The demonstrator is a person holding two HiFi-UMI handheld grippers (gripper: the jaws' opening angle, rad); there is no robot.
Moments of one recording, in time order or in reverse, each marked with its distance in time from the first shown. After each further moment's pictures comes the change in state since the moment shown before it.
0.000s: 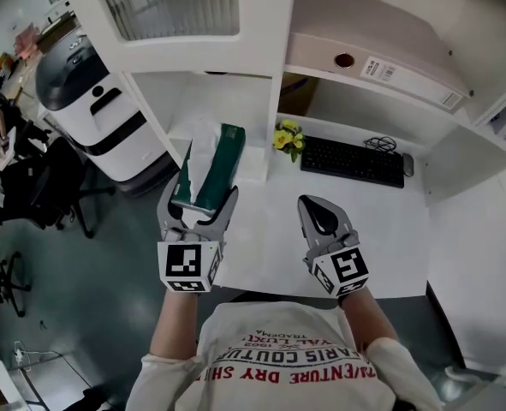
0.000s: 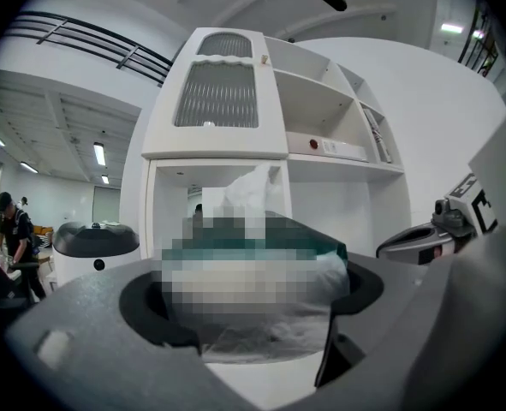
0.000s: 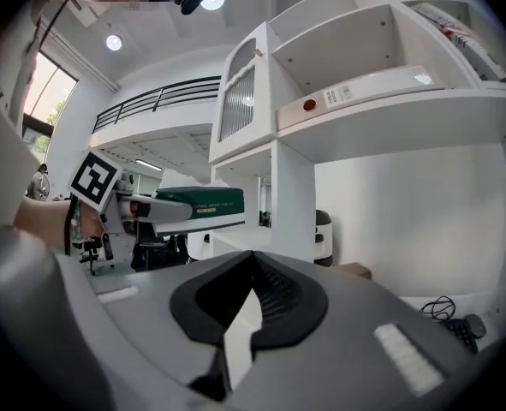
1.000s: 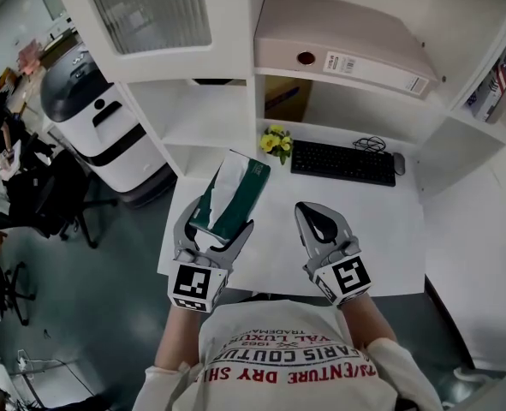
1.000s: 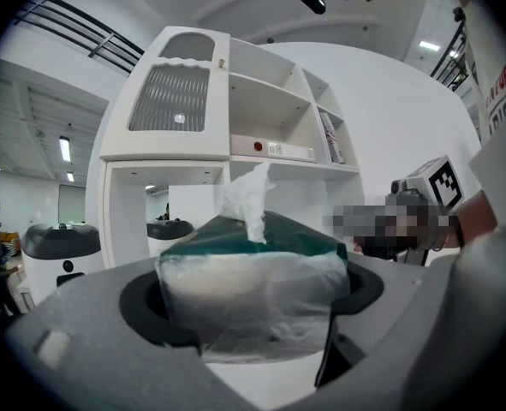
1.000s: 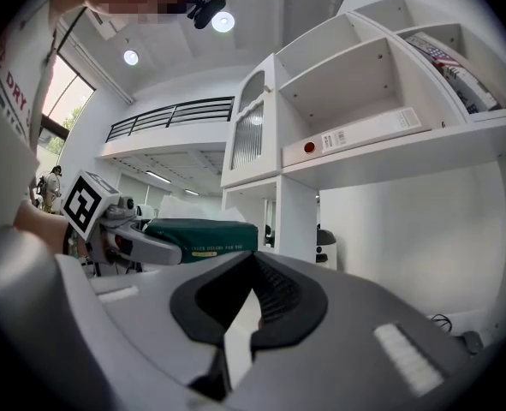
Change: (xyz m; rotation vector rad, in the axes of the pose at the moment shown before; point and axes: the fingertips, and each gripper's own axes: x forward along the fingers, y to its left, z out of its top) left arm -0.039 -0.088 -0.009 0.060 0.013 -0.204; right arm -0.056 0.008 0.035 -0.056 -0.135 0.044
